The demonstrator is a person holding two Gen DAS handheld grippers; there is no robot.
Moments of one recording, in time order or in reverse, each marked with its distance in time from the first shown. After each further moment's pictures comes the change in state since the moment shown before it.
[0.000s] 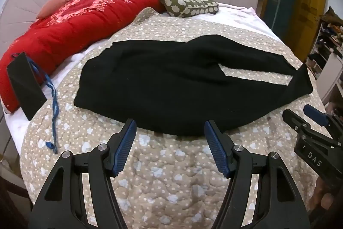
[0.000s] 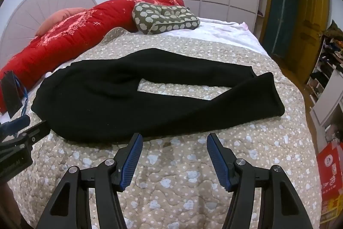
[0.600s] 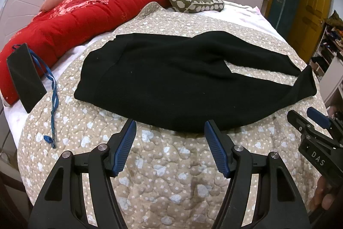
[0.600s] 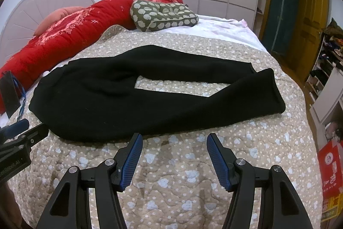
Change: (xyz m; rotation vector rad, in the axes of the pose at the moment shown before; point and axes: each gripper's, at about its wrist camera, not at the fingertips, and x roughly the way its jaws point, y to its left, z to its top) left arm 0.007 0.006 -0.004 -0.037 0.026 0.013; right arm 0.006 -0.003 -0.001 0.011 0.015 -0.004
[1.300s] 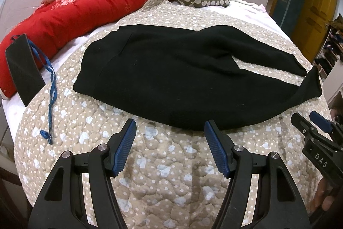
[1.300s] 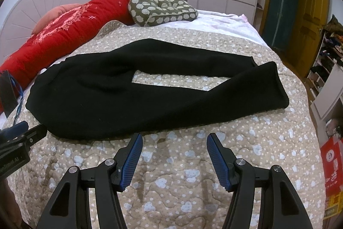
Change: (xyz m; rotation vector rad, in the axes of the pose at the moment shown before) left arm 0.014 0.008 0.000 -0.032 0.037 0.012; right arm 0.012 -0.004 -0.004 0.013 0.003 0.006
